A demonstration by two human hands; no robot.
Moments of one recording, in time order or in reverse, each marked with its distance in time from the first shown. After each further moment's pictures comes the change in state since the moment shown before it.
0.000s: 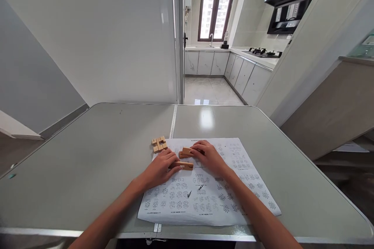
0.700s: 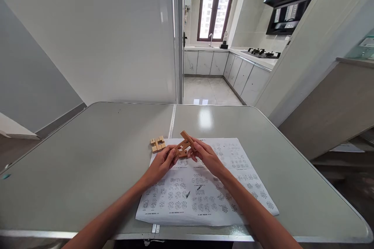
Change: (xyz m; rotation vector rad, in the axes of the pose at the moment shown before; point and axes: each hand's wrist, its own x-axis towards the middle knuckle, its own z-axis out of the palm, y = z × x) left_hand 0.014 0.011 0.012 -0.743 0.188 -0.293; right_hand -0.001 -0.028 0.002 0.726 -0.052 0.170
